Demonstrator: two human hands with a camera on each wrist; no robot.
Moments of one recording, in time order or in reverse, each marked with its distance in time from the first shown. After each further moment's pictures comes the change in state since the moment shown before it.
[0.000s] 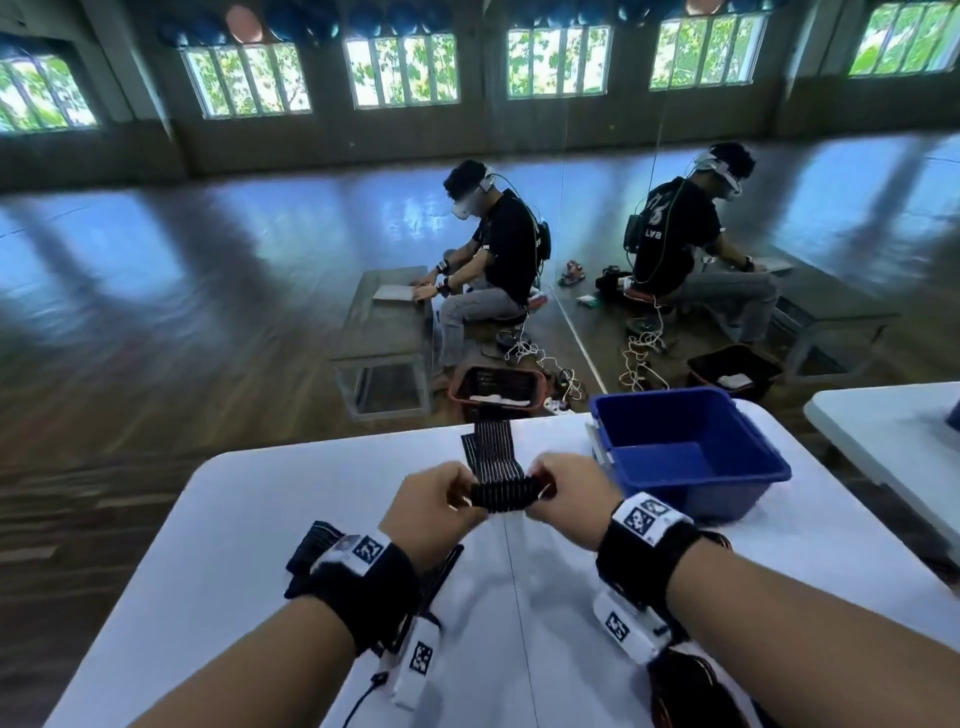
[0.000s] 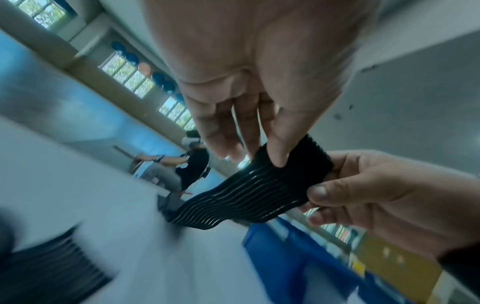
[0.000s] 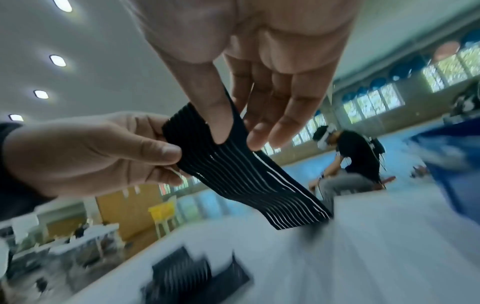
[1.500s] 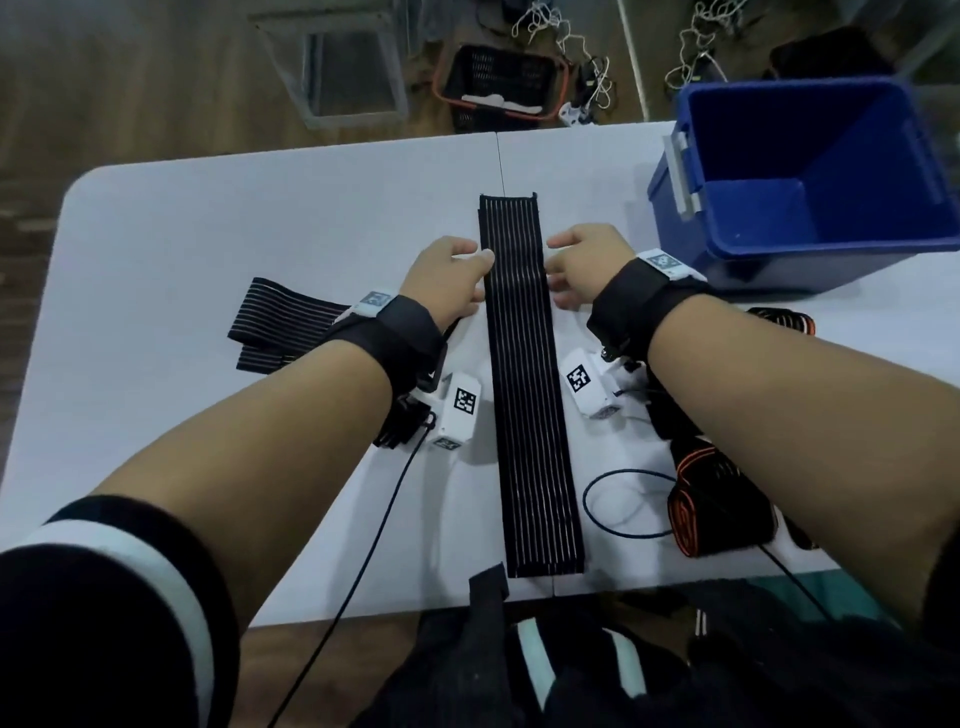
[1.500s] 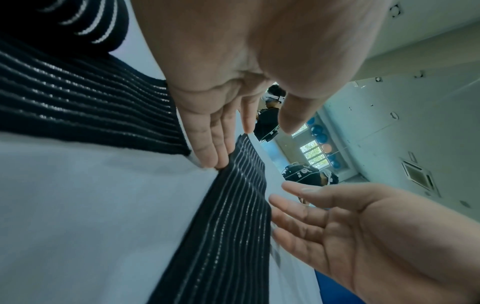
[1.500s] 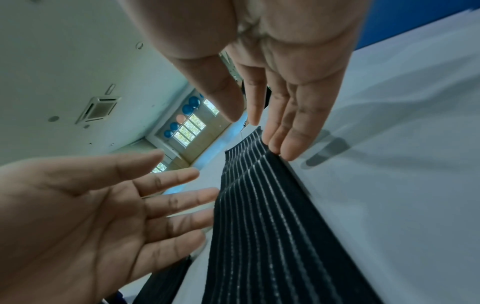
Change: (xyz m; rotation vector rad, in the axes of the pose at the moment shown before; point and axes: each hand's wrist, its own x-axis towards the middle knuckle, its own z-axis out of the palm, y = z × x) left_hand 0.079 -0.111 0.104 -0.591 -0.139 -0.625; right_hand 0.107 0.086 0.115 0.811 -0.008 0.756
